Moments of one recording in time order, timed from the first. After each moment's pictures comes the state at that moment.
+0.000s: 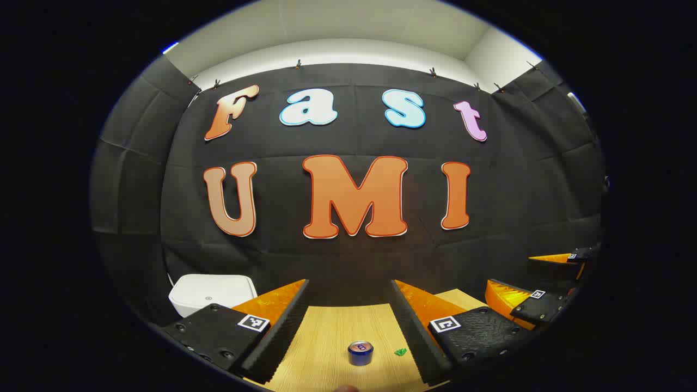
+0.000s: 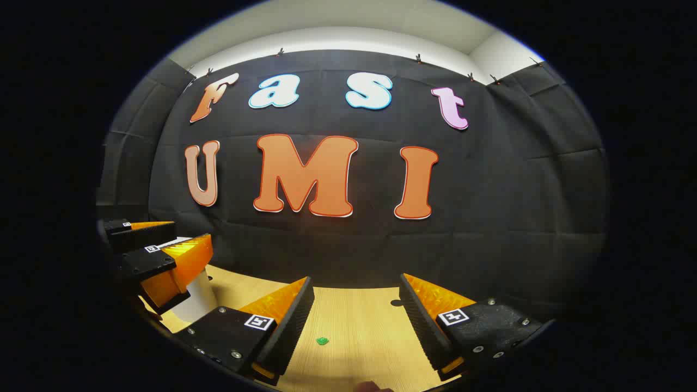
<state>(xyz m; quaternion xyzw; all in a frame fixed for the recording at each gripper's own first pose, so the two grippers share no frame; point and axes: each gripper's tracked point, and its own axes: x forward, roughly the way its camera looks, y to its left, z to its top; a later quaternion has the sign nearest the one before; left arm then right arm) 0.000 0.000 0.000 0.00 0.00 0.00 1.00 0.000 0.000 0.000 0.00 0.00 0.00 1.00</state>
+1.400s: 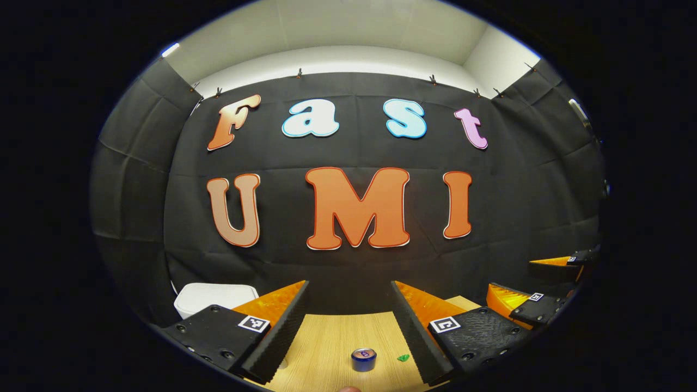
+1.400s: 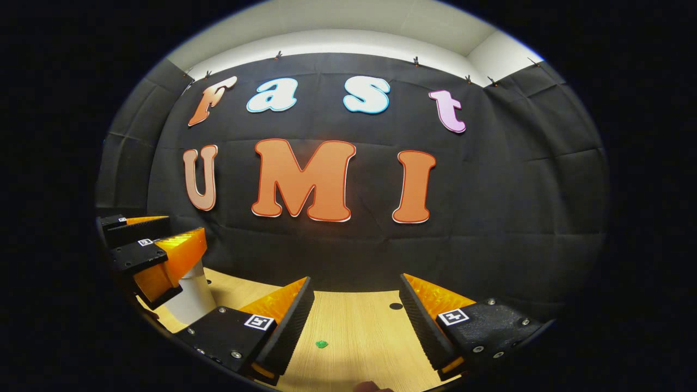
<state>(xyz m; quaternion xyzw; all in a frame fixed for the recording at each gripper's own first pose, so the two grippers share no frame) -0.003 0.007 0.019 0.00 -0.03 0.01 1.00 0.000 0.001 0.006 0.00 -0.02 -0.01 1.00</state>
